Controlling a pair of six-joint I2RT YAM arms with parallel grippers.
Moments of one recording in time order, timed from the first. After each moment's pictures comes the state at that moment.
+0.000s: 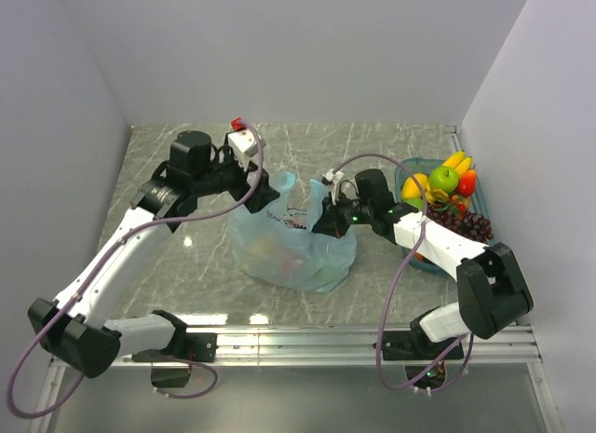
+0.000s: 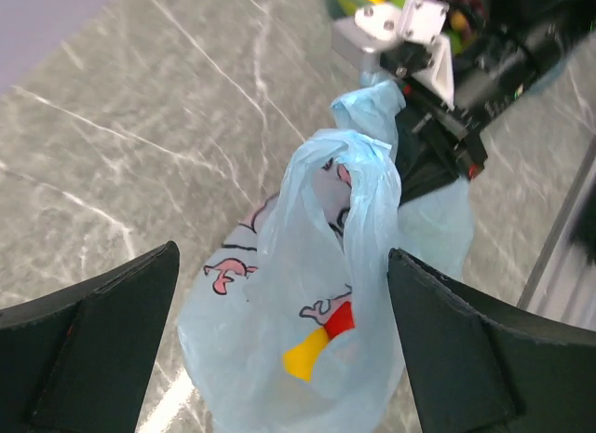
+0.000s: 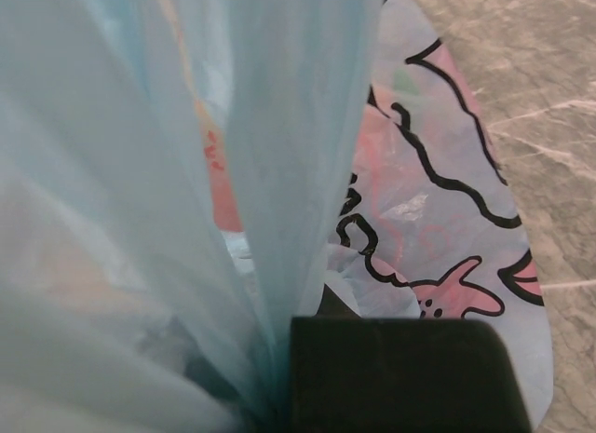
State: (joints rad) left arm -0.49 1.19 1.27 -0.45 0.43 0.12; right arm 0.47 1.42 0.85 -0.08 -0.69 -0.04
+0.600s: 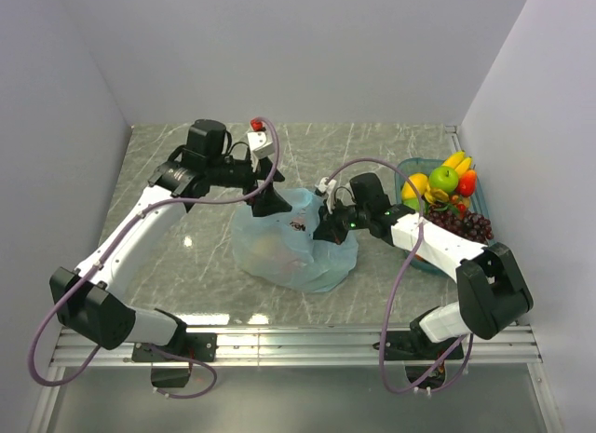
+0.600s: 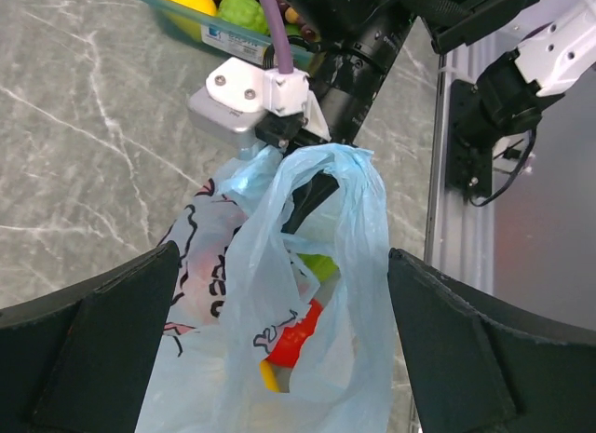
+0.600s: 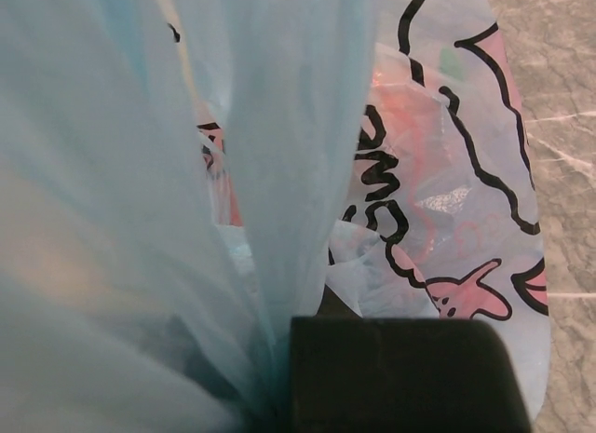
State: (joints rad) left arm -0.45 1.36 1.36 -0.52 0.89 0.25; right arm 0.51 1.42 0.85 -0.15 -0.69 -0.21
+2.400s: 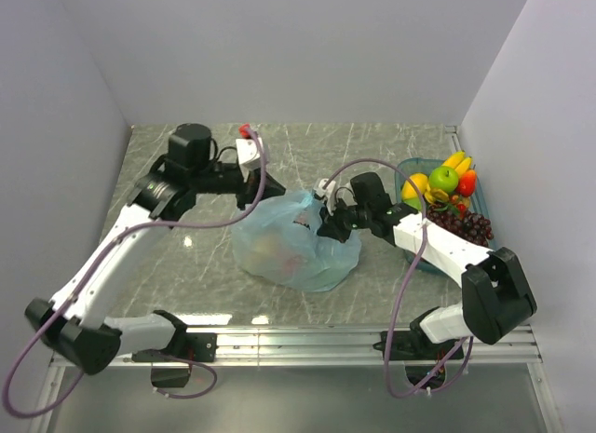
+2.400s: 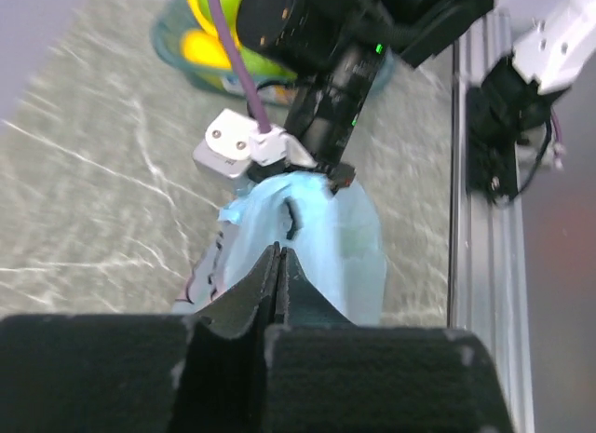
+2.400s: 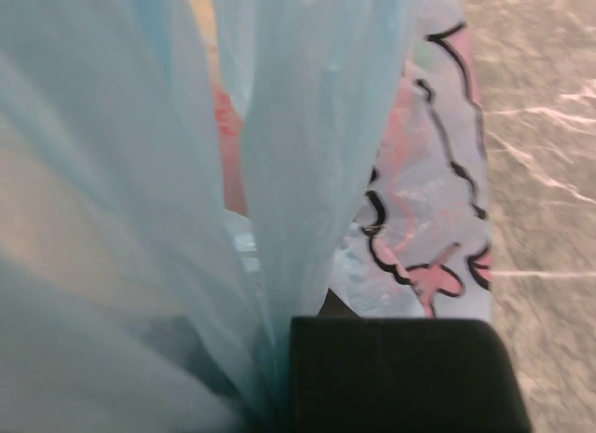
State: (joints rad) left arm -0.51 1.27 1.39 -0.55 0.84 0.34; right arm 0.52 1.39 0.86 -0.23 -0.59 -0.36
